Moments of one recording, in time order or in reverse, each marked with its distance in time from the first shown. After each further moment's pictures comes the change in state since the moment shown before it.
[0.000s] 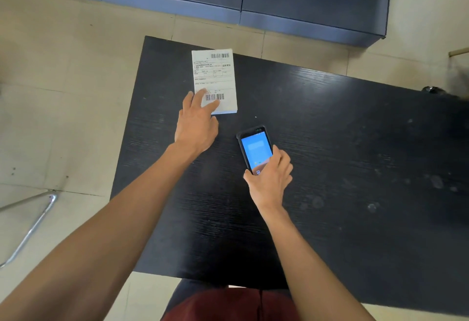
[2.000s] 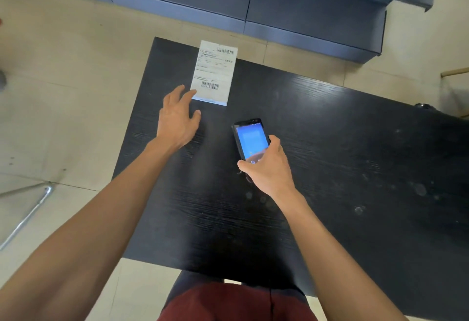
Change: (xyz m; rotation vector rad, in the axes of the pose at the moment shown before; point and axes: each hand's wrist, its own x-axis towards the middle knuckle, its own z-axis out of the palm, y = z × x) left_hand -0.019 -0.031 -0.020 -0.196 0.134 -0.098; right_hand 0.004 -0.024 -0.073 0.098 -0.314 -0.077
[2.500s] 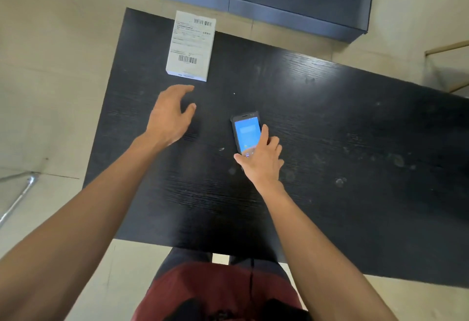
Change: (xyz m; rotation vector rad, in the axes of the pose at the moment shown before) left_hand -0.048 0.026 0.017 -0.141 -0.047 0.059; right_hand 0.003 0.068 0.031 -0.270 0.105 0.103
